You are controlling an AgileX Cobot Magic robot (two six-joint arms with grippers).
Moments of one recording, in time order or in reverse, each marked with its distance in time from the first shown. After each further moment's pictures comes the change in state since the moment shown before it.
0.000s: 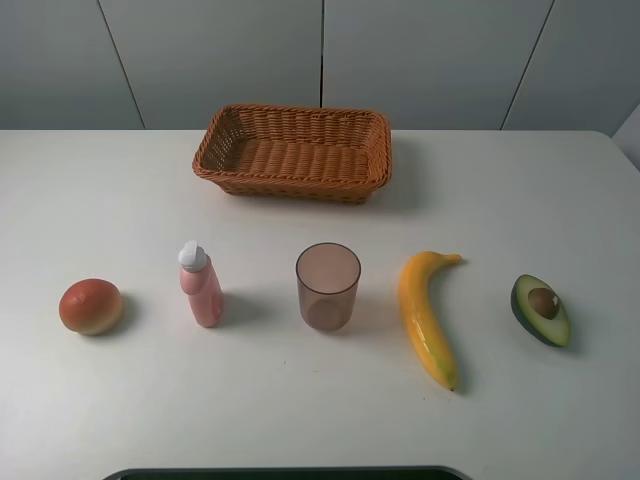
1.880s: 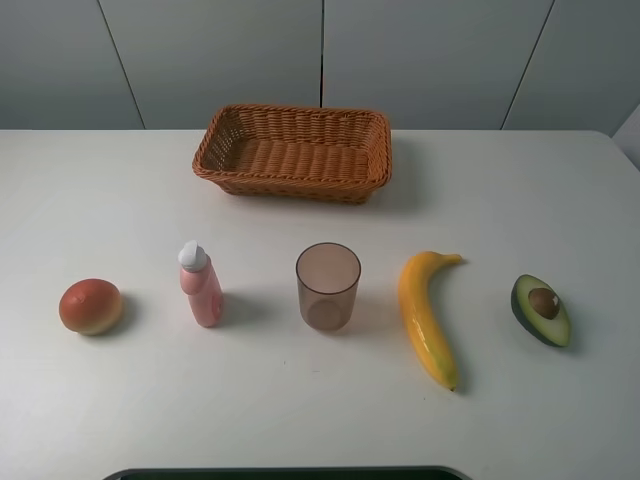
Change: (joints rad) left arm 0.000 0.000 0.000 0.000 0.000 0.000; right arm 0.000 0.017 -0.041 -0.009 -0.011 0.005
